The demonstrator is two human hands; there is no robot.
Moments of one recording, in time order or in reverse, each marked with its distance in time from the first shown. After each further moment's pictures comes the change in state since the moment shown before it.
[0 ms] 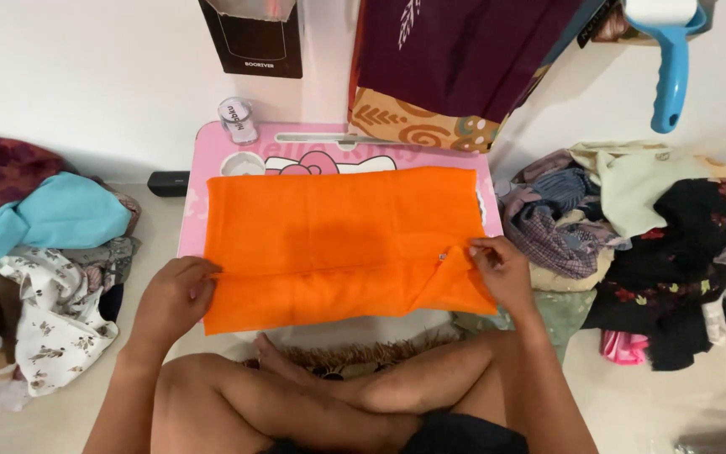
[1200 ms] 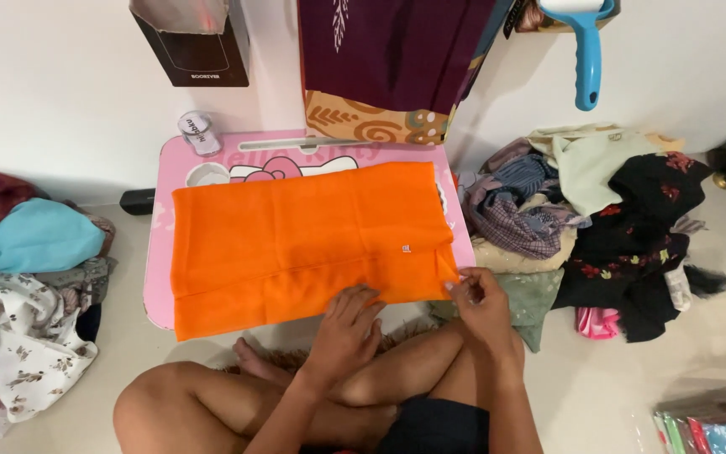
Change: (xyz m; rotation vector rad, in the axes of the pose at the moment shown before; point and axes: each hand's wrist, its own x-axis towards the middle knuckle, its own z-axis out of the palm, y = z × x) left_hand -0.008 0.246 0.132 -0.291 0.054 0.441; right_hand -0.093 -0.028 -0.030 0.030 0.083 0.202
